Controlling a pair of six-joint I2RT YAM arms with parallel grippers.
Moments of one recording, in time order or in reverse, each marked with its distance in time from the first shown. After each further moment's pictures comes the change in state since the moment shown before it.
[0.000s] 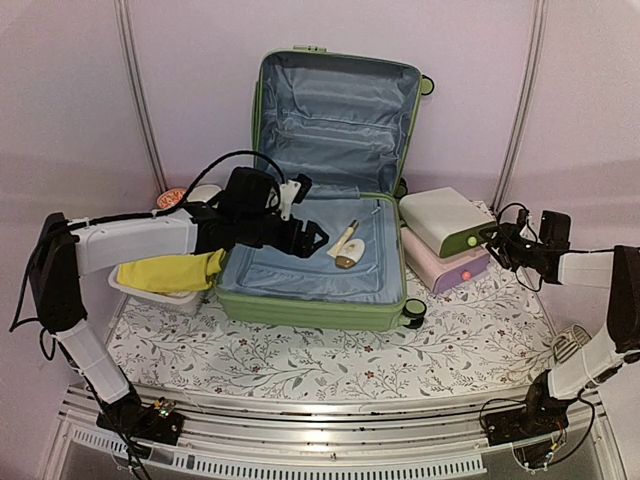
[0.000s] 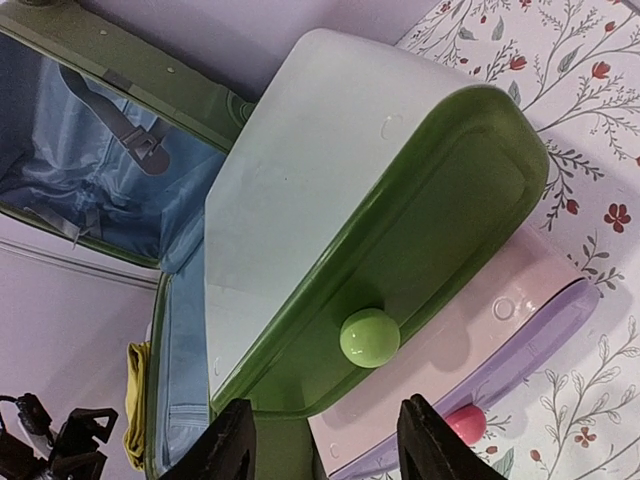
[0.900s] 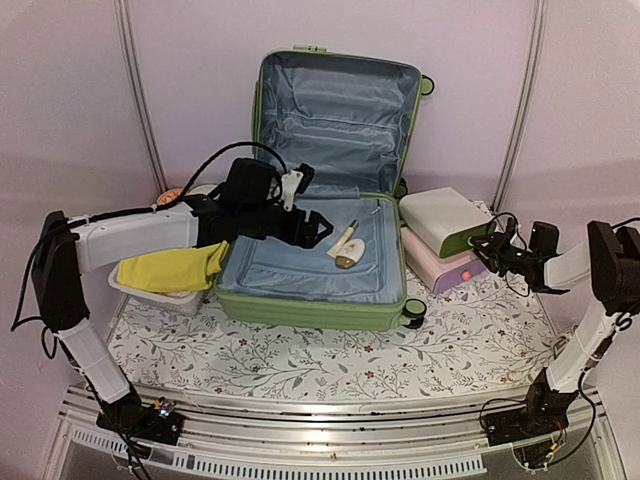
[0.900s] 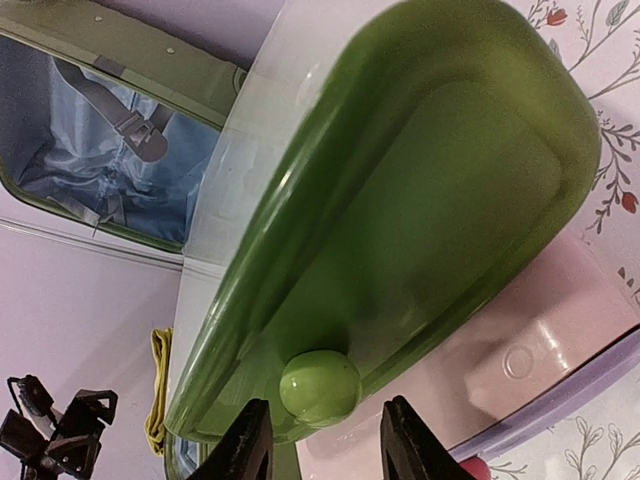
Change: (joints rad) left arm 0.000 0.016 0.064 -0.005 0.010 0.001; right arm -0.012 0.264 -0.019 0.353 -0.149 0.105
